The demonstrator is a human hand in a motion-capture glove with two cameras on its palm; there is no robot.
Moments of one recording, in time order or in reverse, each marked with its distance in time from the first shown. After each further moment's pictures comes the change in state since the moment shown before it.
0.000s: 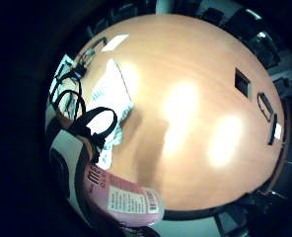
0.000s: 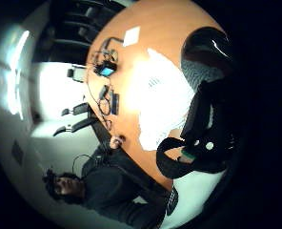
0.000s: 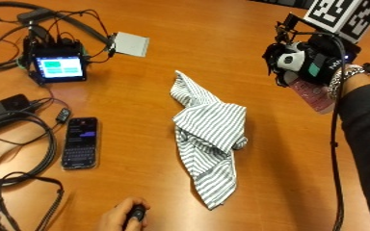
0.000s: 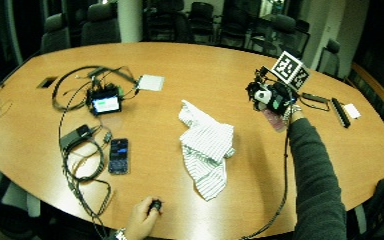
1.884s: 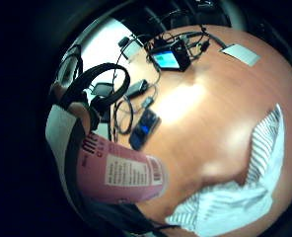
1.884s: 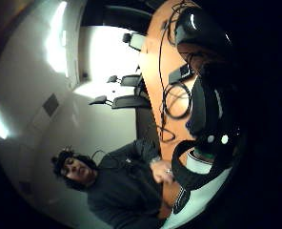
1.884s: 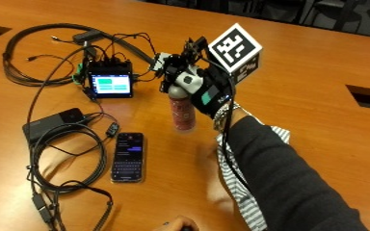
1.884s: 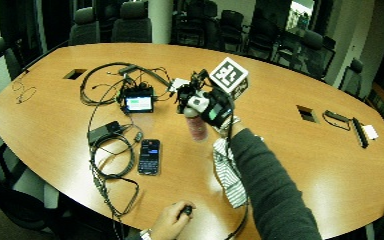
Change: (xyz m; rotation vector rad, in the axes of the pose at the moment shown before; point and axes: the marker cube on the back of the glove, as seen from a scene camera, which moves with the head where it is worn) arm -0.174 -0.055 0.145 0.059 -0.513 -0.394
